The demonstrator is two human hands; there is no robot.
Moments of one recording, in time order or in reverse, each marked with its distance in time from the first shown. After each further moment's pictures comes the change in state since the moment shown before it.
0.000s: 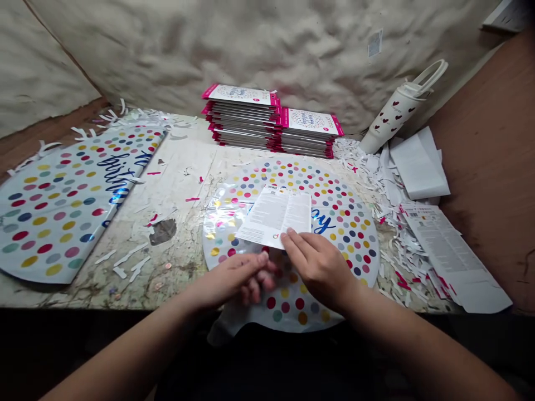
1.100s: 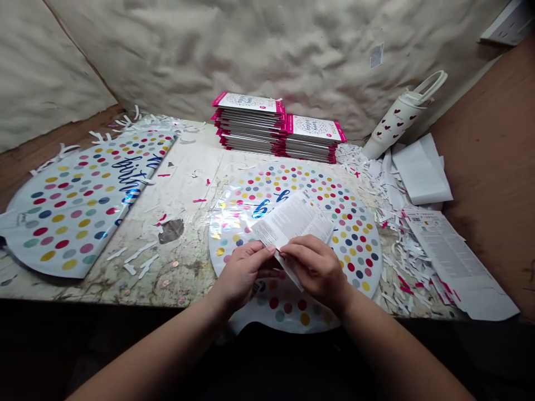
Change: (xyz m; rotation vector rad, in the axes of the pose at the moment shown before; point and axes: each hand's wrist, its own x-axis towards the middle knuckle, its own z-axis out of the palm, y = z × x) left_hand 0.012 -0.003 0.027 -0.454 0.181 0.158; right_hand 0.008 -0.007 -0.003 0.721 0.290 0.309
